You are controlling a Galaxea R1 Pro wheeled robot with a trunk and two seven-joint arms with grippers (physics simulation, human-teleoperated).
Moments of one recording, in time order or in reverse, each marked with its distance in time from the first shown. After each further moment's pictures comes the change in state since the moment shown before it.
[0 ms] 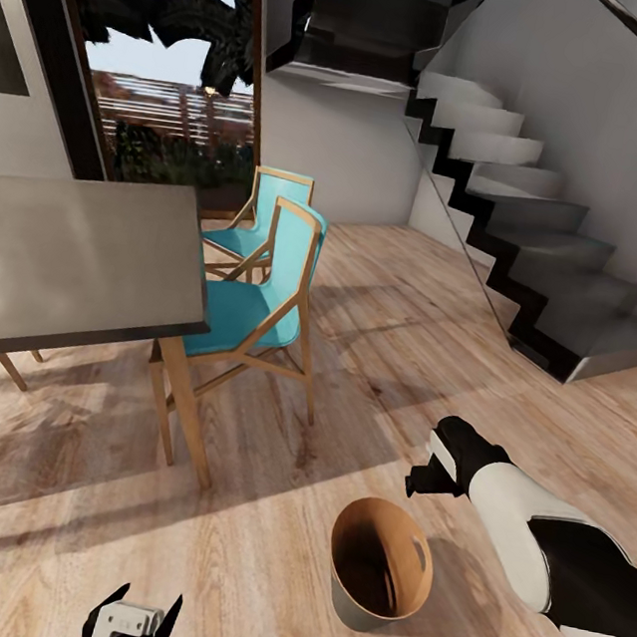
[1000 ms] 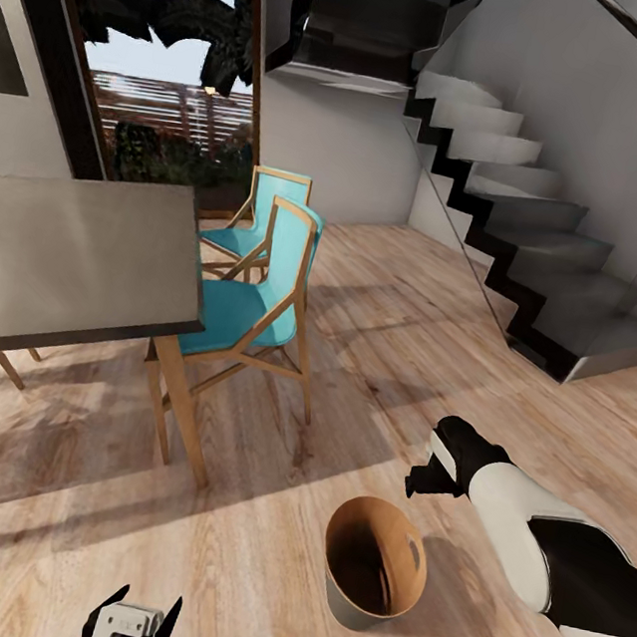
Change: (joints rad) left arm 0.000 -0.001 0.001 0.004 -0.001 0.002 -0.001; right arm 0.000 0.001 -0.003 -0.002 0.000 0.007 0.000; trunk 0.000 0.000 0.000
